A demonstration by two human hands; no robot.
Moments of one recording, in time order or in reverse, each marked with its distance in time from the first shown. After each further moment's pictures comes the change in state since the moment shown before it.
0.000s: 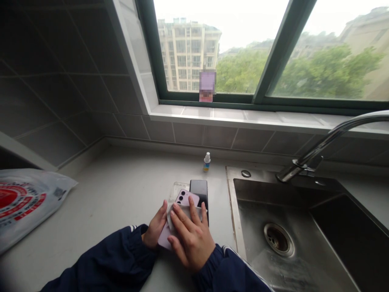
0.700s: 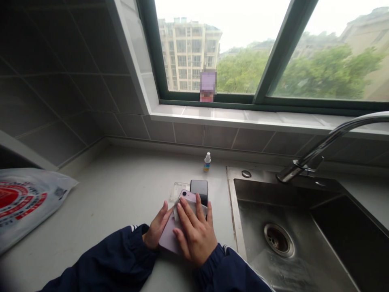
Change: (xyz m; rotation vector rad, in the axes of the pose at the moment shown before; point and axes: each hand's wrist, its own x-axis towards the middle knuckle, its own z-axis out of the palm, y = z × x) left_hand 0.001 -0.001 0.004 0.095 -0.054 0.072; right_hand -0.002 0.004 0.007 -0.065 0.042 0.102
